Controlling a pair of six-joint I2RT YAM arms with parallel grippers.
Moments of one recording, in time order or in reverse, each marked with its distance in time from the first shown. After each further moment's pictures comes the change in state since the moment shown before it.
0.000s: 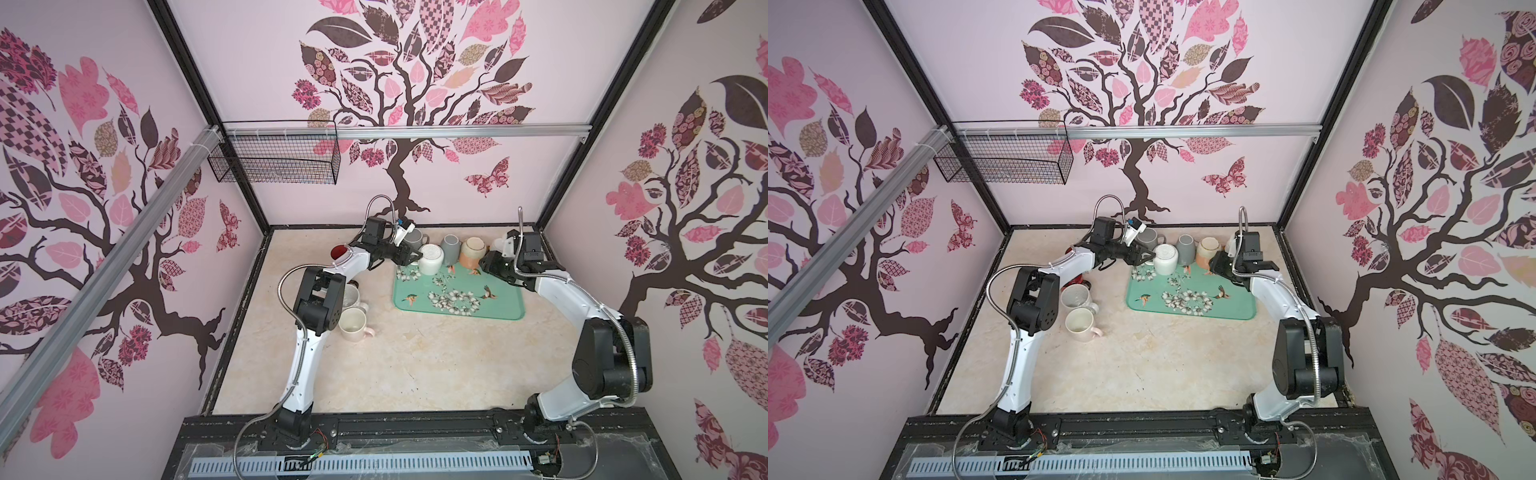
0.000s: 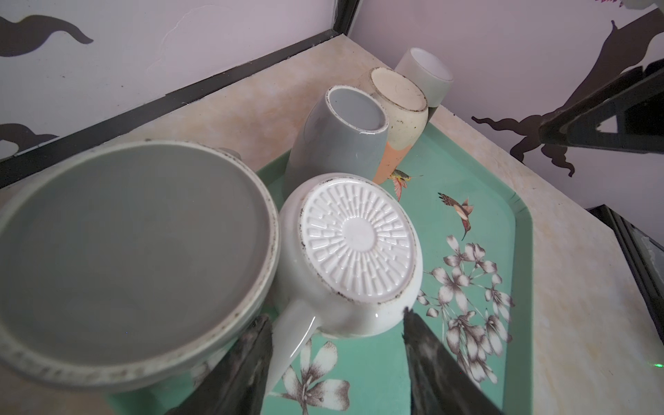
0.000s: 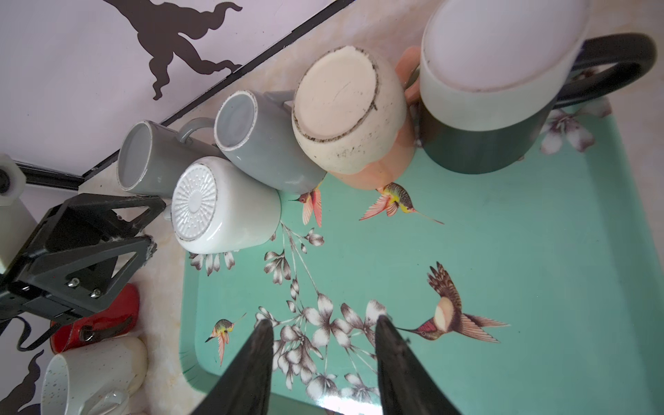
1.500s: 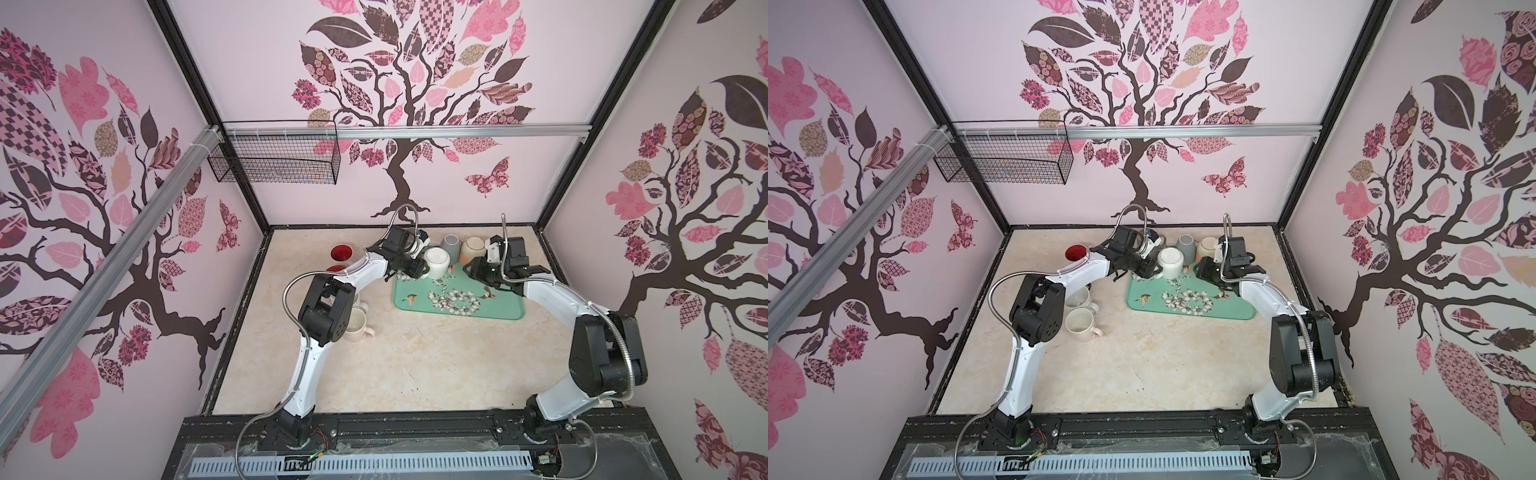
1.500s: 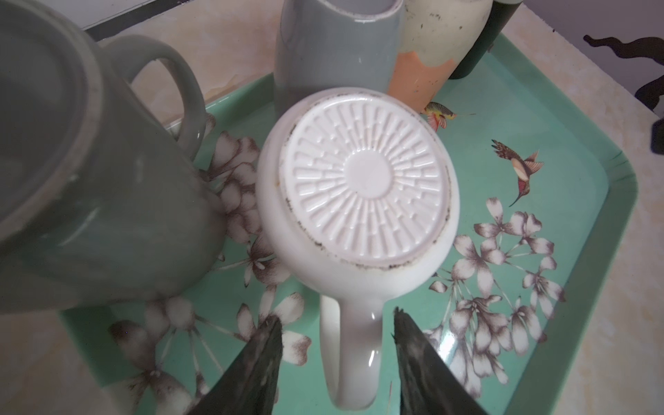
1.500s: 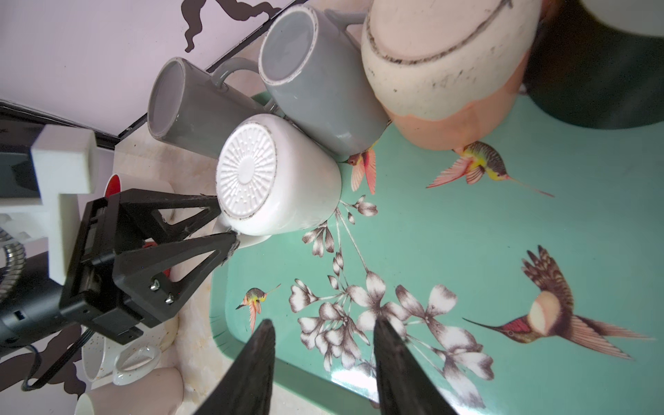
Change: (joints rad) left arm -0.159 -0.084 -0.050 -0.211 -0.389 0.009; right arm 0.093 0.027 -0.055 0.075 -0.075 0.050
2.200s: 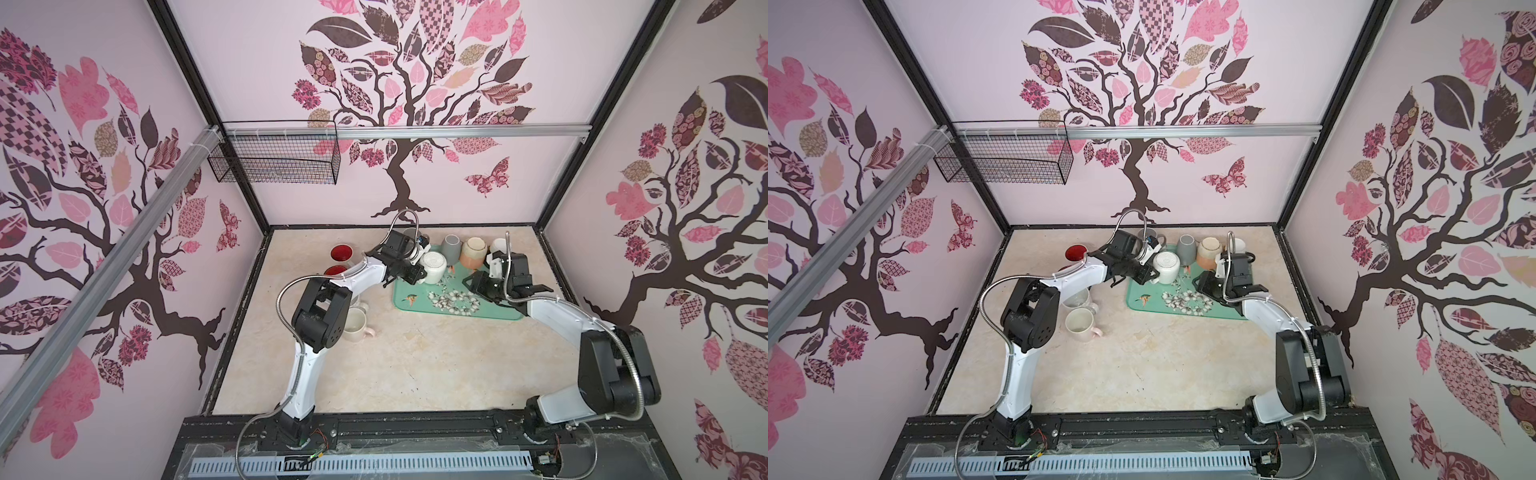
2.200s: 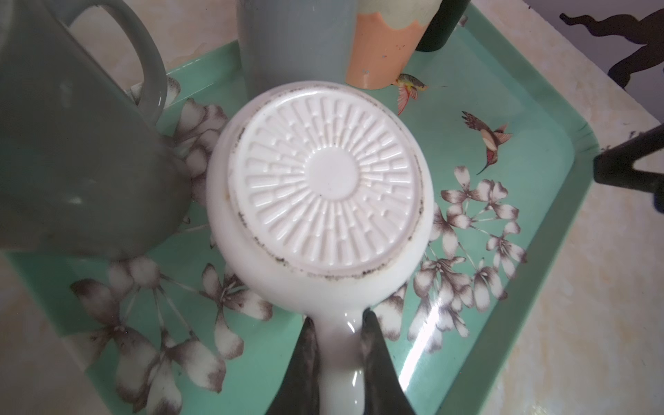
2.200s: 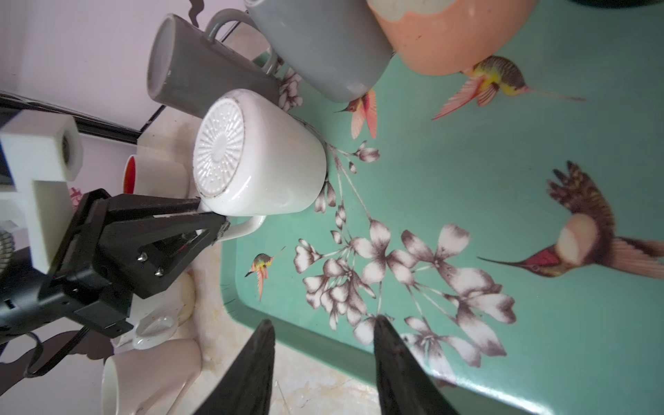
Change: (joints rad) left arm -0.014 -0.137 -0.174 0.019 0.019 -0.016; right arm 0.002 -0.140 -0.244 0.164 -0.074 0.113
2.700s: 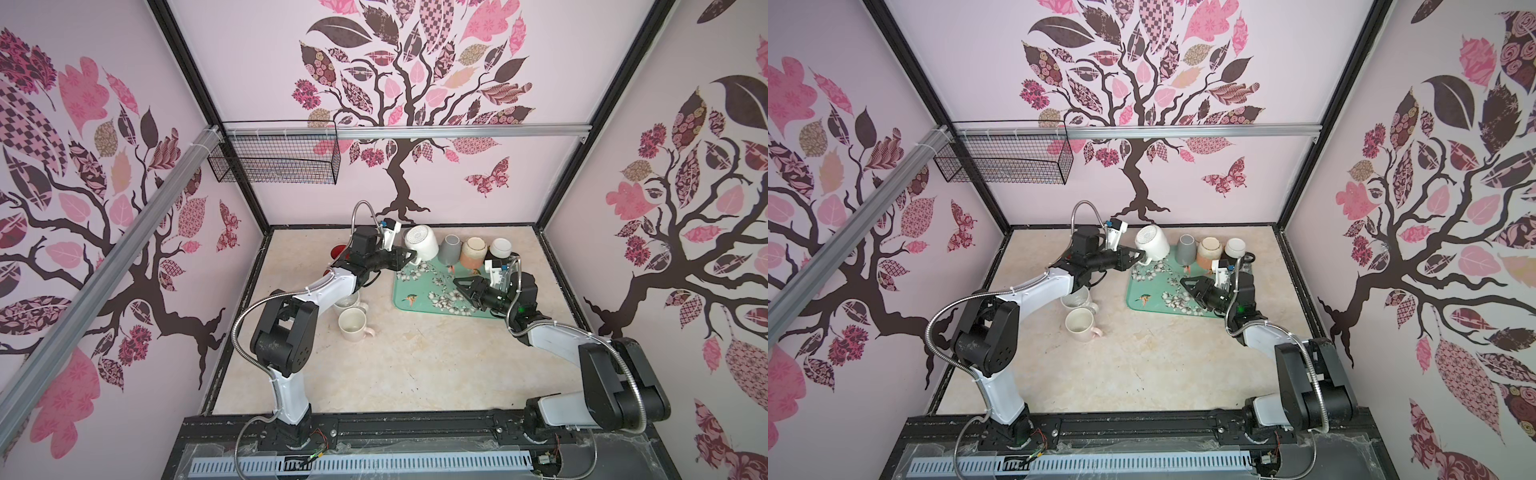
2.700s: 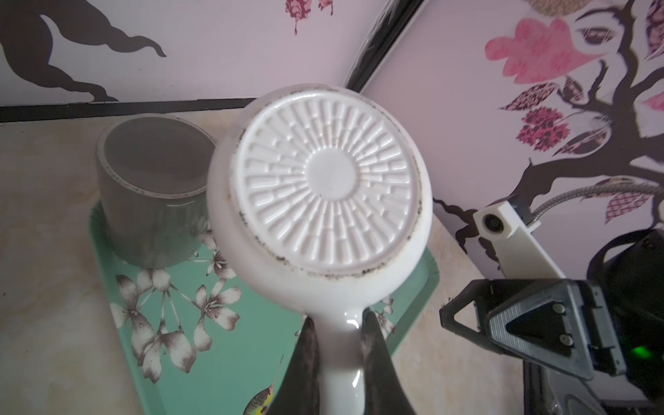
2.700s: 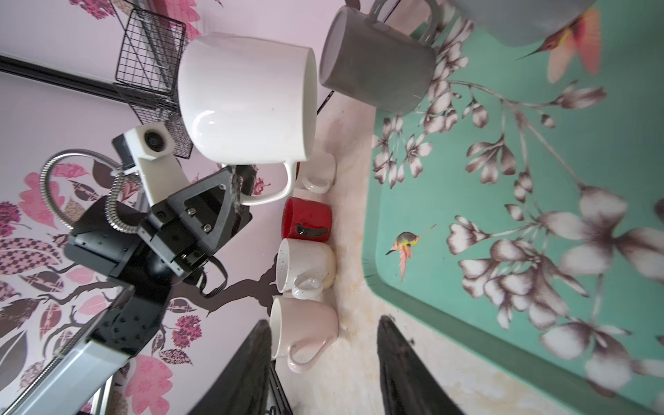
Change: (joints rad) left arm 0.121 -0.306 -0.389 0.563 0.191 -0.531; right arm 0.019 -0.057 -0.314 0.730 -0.309 0.445
